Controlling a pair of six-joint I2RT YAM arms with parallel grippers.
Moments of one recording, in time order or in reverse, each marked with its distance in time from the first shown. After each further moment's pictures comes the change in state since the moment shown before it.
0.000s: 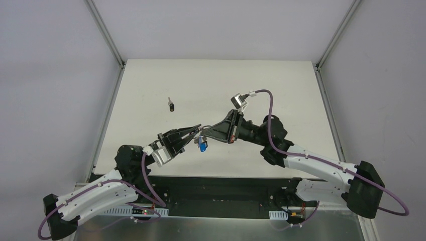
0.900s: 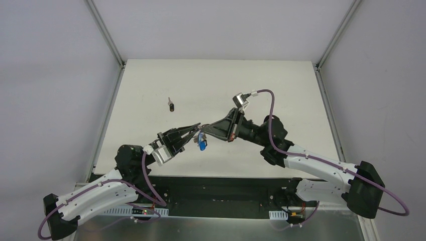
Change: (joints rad) left arm 0.000 0.001 0.000 -0.001 -0.011 0.007; right arm 0.001 -0.004 0.000 -0.001 0.055 0.017
